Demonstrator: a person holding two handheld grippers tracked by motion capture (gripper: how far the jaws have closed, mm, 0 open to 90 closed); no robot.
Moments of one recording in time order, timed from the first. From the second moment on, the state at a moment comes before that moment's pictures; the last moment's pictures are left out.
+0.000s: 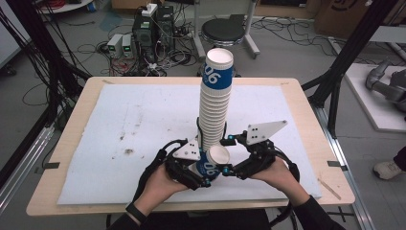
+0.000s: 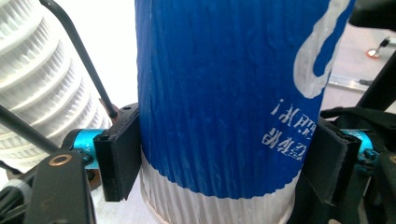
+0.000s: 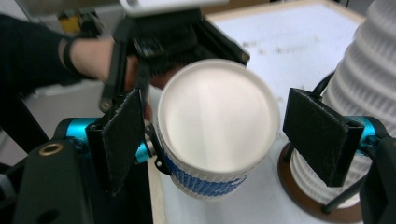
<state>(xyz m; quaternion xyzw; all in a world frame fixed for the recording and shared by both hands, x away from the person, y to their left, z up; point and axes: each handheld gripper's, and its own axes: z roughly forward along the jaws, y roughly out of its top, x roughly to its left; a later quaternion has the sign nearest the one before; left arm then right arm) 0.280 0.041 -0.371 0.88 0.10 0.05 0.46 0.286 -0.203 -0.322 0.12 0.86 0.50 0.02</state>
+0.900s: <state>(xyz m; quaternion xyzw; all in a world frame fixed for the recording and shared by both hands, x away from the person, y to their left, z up) 0.282 0.062 -0.376 0.78 0.11 0.00 0.62 0.296 -0.217 -0.326 0.12 0.79 0.60 -0.05</state>
